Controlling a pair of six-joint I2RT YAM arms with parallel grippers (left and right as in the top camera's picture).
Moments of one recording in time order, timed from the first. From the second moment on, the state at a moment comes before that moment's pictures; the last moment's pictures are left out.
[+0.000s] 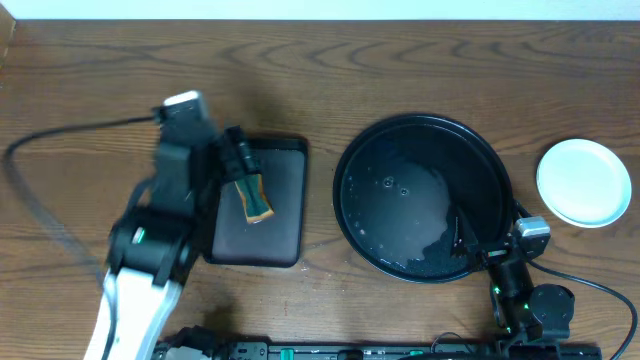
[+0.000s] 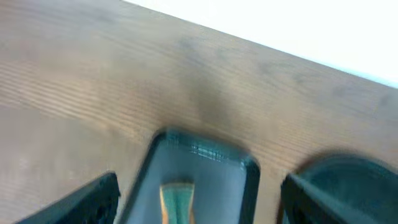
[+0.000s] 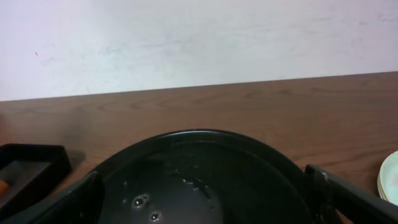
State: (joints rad) left arm -0.24 1.01 1.03 -0.62 -0.24 -0.43; right arm 0.01 0.01 0.01 -0.06 -0.19 0.15
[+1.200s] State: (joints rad) left arm -0.02 0.01 0.03 -0.11 -0.26 -0.38; right arm 0.01 0.01 0.01 -0.06 -0.19 0.15
